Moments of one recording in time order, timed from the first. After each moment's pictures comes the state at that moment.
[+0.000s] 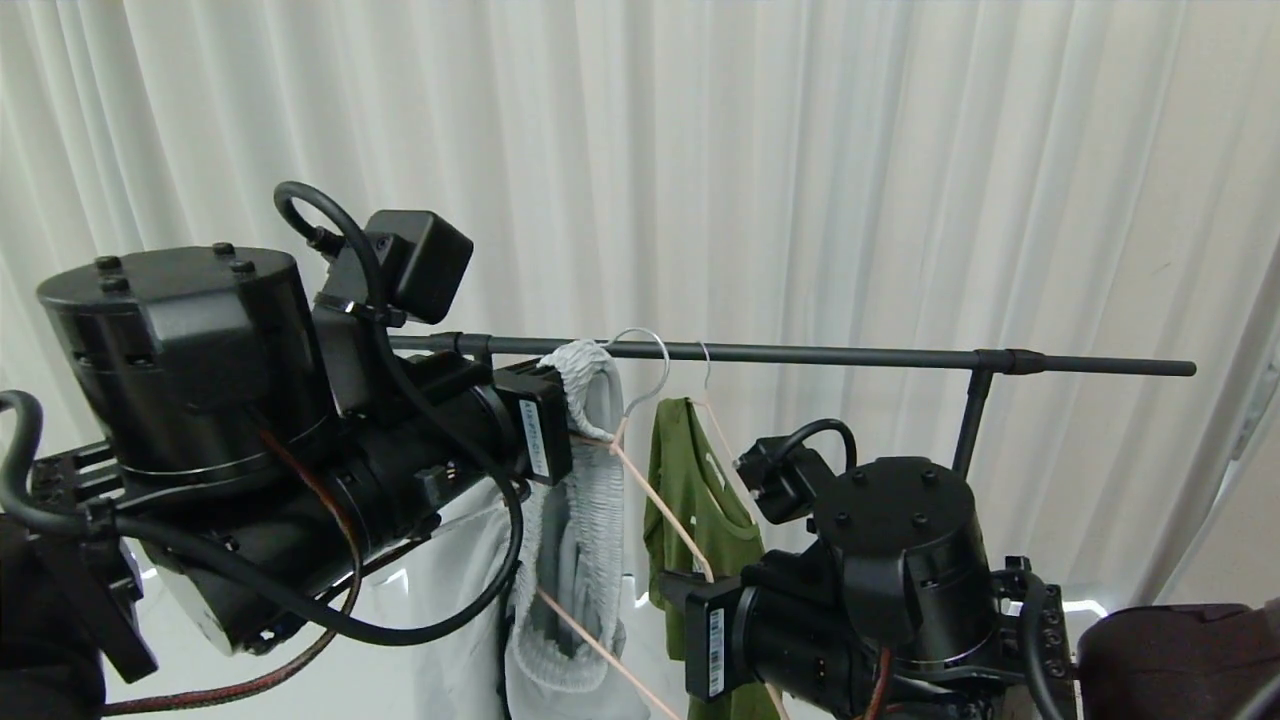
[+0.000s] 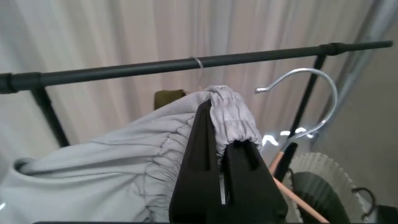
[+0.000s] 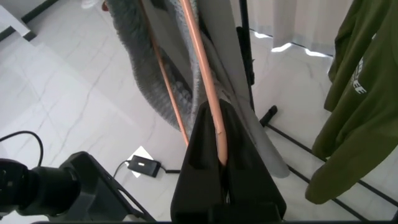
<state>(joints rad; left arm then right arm) -0.69 1.48 -0.75 -0.61 0.18 -0.07 1.10 1.80 -0.81 -0.58 -0.14 0.57</state>
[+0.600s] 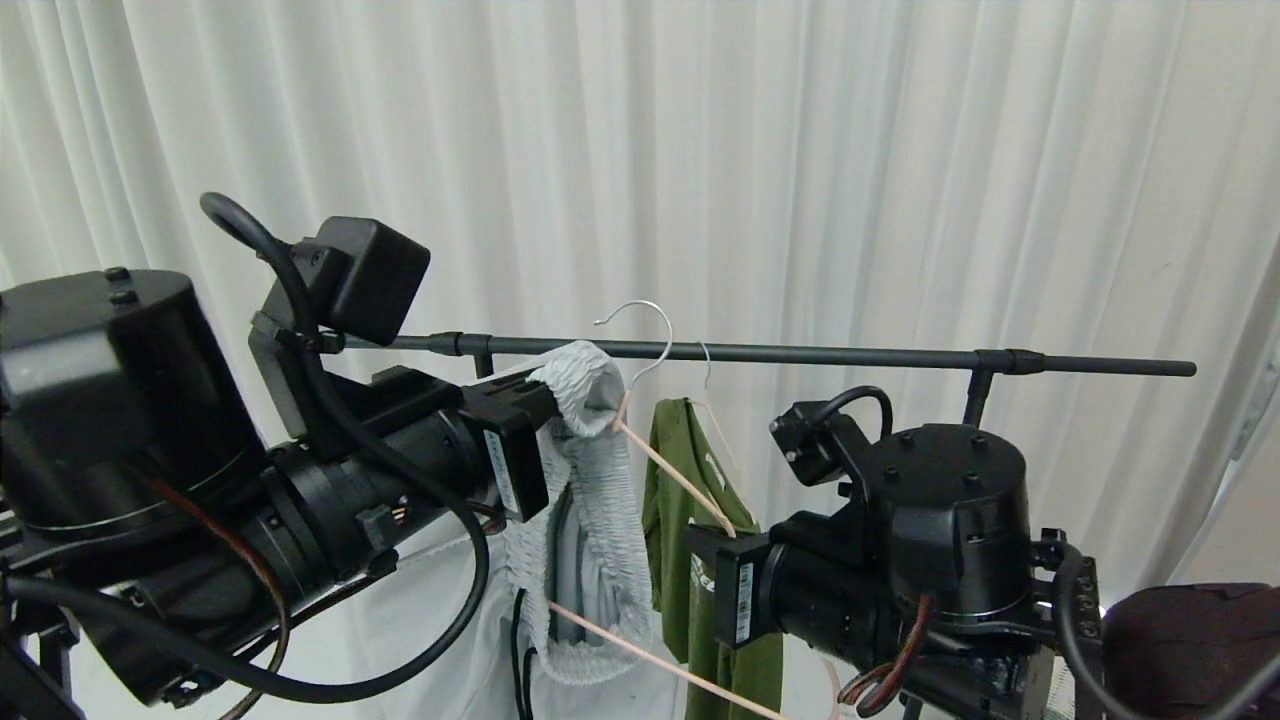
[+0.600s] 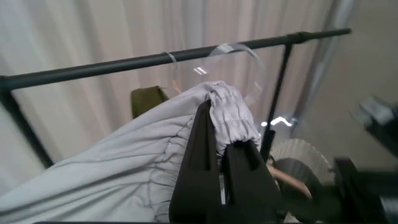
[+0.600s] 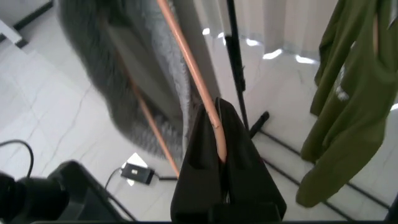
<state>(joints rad) -0.70 1.41 -0.66 -0.68 0.06 -0.05 1.04 1.77 -0.78 -0.66 -0.15 0.51</state>
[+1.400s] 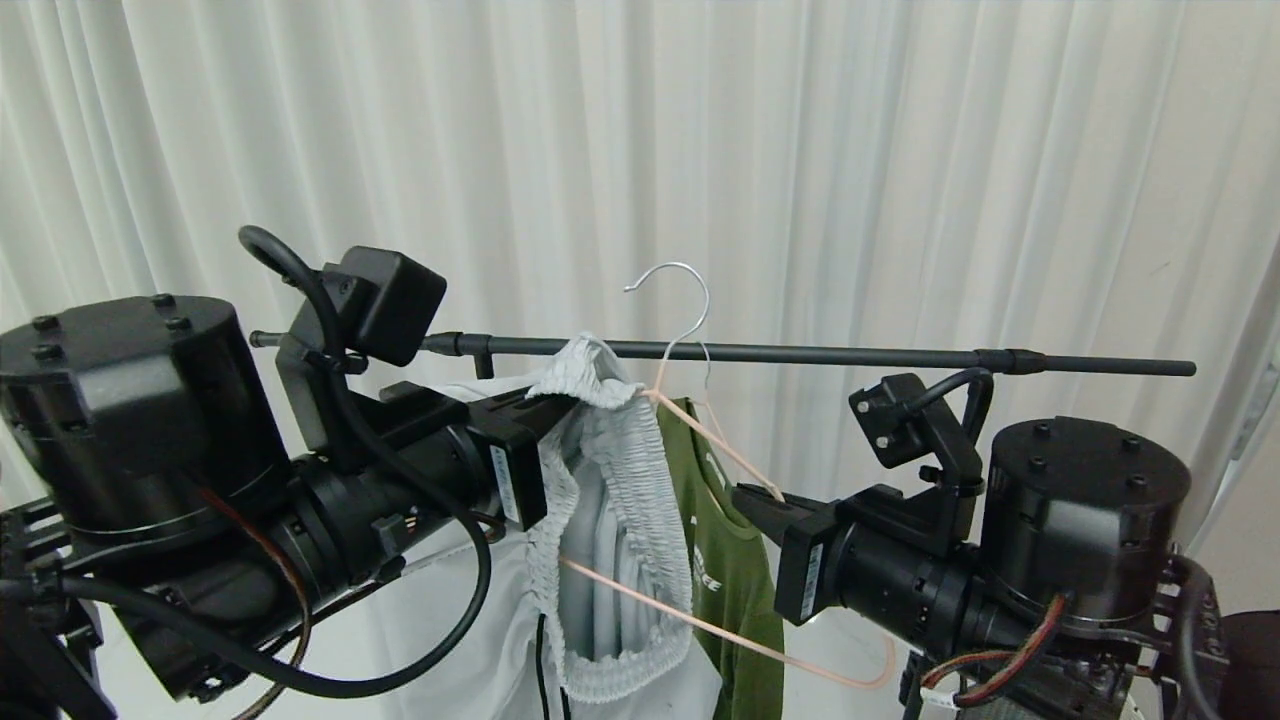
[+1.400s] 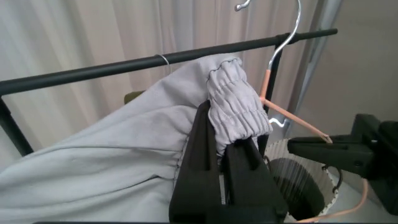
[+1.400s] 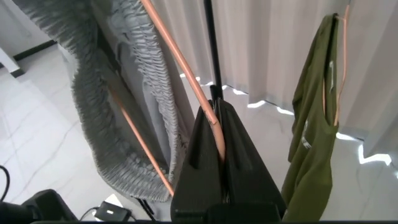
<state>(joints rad) -0.66 1.44 -0.64 -0.69 0.06 -0.04 0.99 1.68 -0.64 -0.88 -0.15 0.38</state>
